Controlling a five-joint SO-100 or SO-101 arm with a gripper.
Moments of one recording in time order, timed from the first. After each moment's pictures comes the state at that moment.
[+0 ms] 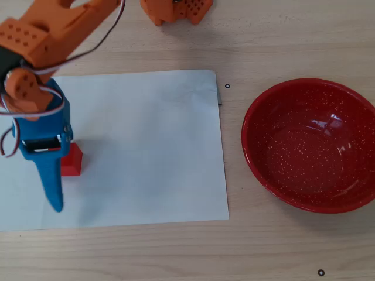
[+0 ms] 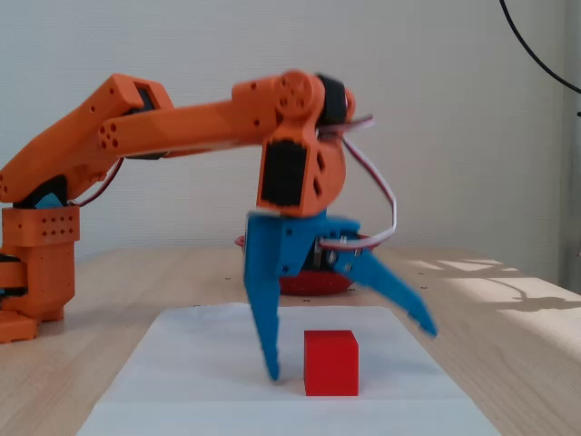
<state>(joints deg) -28.7 31.6 19.4 102.3 29.2</state>
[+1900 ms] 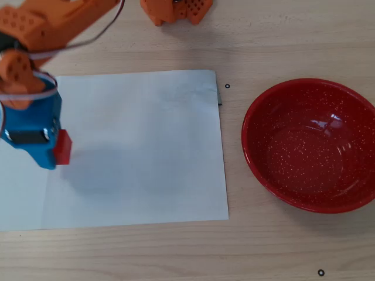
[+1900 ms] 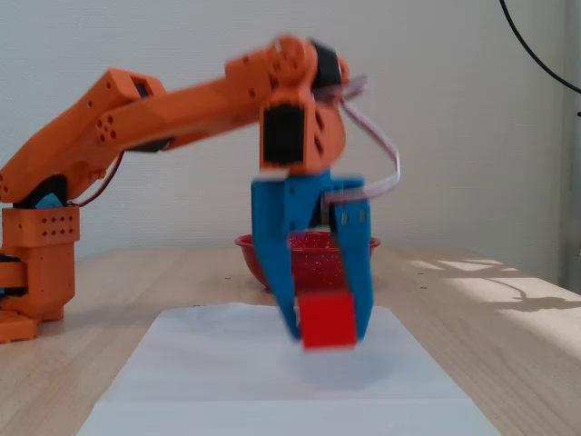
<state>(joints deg) -28.0 39.5 14.9 102.3 24.8</state>
